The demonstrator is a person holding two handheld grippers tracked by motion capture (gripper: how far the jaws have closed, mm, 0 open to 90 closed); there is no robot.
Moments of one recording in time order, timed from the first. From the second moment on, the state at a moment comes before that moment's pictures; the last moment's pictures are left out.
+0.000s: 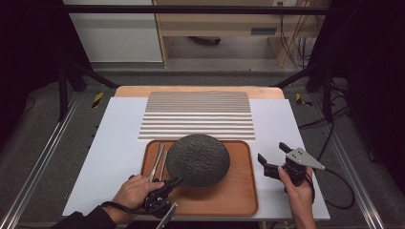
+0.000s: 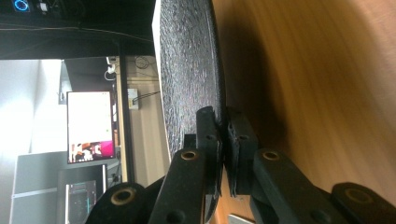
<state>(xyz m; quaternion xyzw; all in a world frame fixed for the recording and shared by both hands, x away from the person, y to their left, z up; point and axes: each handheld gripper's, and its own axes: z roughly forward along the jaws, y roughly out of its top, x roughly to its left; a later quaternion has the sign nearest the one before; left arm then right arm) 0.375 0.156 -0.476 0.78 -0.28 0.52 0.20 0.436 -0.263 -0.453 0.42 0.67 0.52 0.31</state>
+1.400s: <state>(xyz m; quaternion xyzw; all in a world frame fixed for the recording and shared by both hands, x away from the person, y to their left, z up) 0.363 0.157 -0.493 0.80 -0.29 0.49 0.20 0.437 -0.261 -0.454 0.42 0.68 0.52 0.31</state>
